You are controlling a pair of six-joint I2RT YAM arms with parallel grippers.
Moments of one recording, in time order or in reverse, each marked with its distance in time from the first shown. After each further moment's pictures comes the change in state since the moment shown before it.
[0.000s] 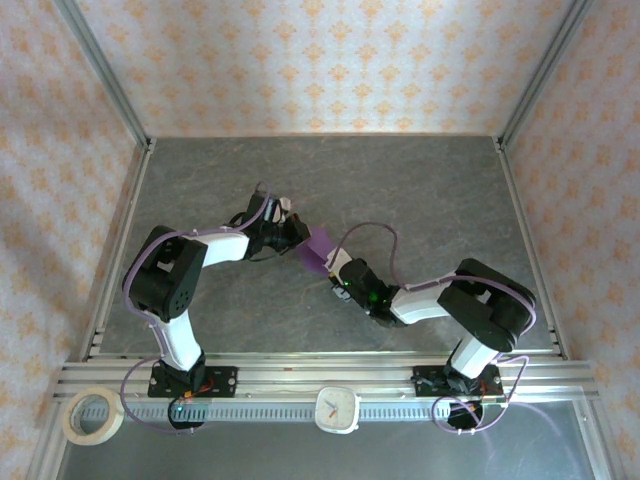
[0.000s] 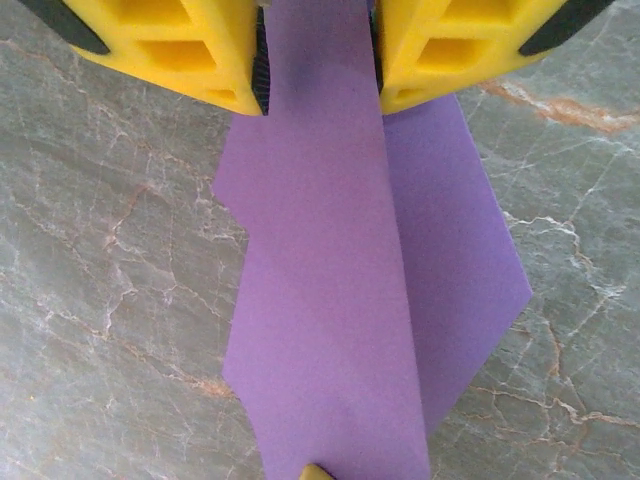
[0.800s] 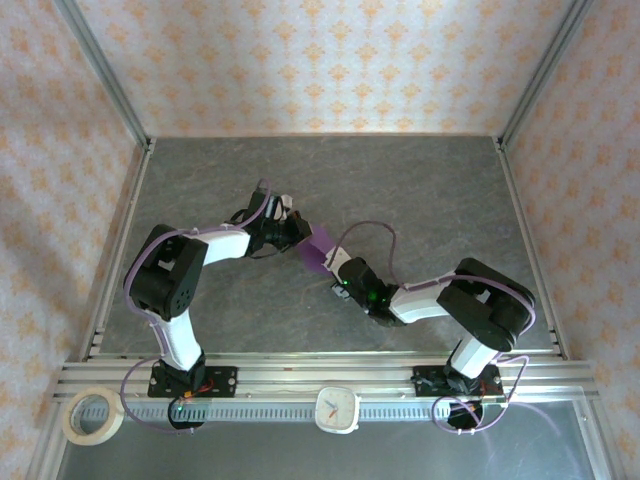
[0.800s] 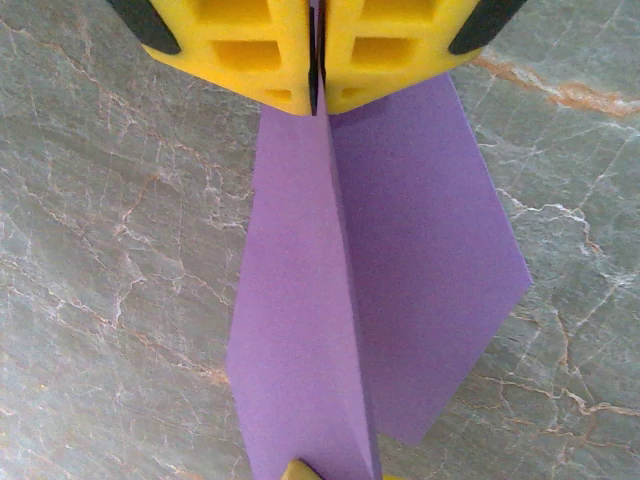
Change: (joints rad) left arm 0.000 0.012 0.032 -0.021 0.003 0.007; right arm 0.000 0.005 0.011 0.000 0.010 -0.007
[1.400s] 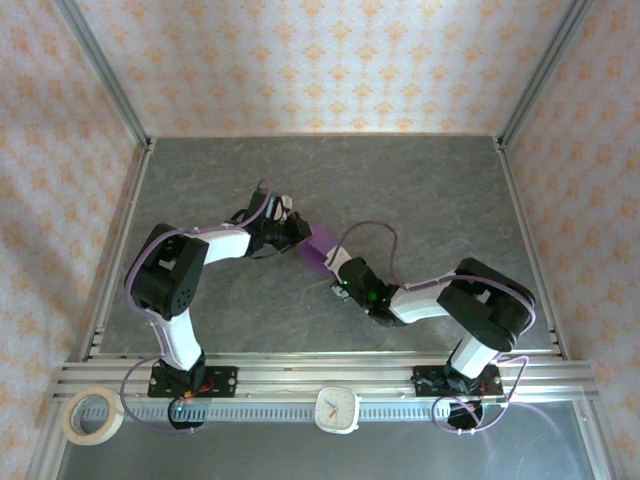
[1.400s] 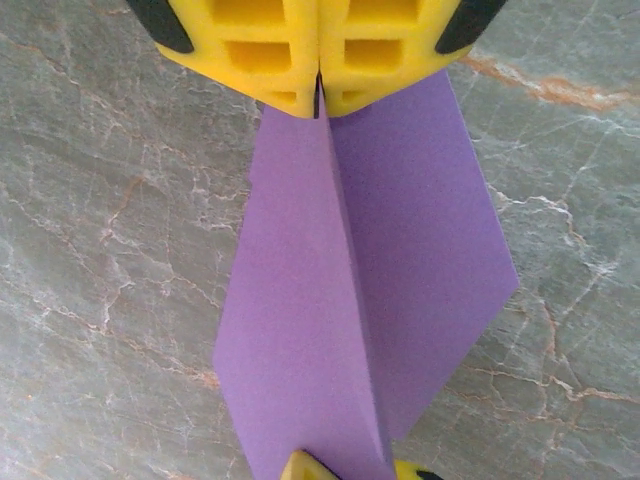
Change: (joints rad) left arm 0.000 0.005 0.005 -0.014 -0.002 0.003; right arm 0.000 -0.001 0.000 0.000 -0.019 0.047
